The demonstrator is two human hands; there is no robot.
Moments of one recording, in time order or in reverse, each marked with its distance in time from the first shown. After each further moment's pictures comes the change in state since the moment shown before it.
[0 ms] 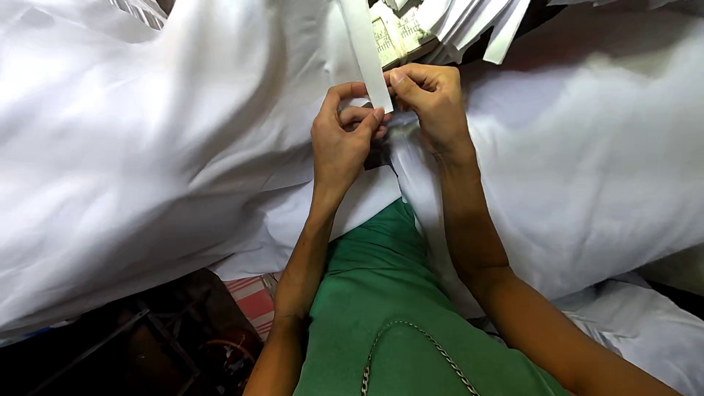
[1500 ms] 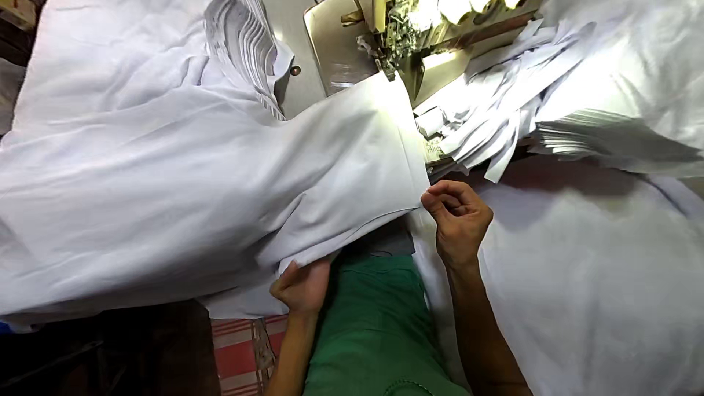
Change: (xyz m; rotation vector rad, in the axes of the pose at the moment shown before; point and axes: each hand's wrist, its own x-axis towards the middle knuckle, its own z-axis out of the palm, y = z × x) left_hand -0.121 -0.049 -0.085 -1.227 0.334 0.187; right_hand -0.043 -0.036 0.022 0.040 0.224 -0.249
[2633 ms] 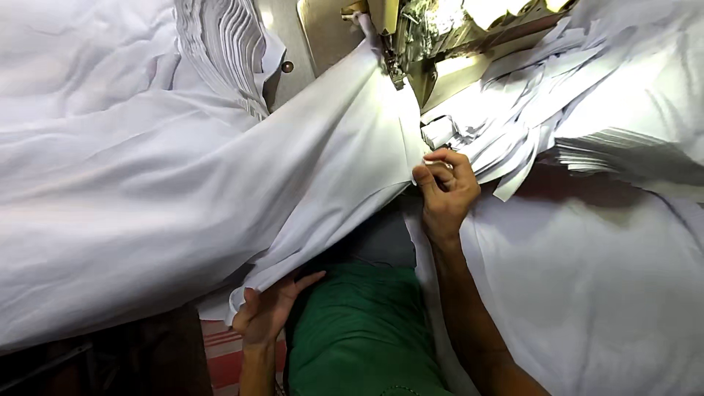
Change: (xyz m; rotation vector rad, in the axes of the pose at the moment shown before) left_hand 0.021 0.061 -0.005 0.260 -0.255 -0.278; right_hand 0.061 0.036 0.033 -0.089 -0.006 -0.117
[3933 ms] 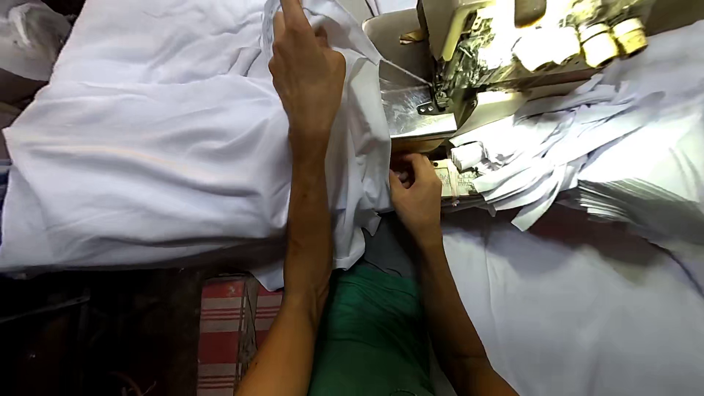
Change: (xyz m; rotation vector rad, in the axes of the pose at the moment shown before) left_hand 0.272 0.091 0.141 1.878 0.720 0.456; right_hand 0.010 -0.013 0.063 -0.516 -0.290 0.067
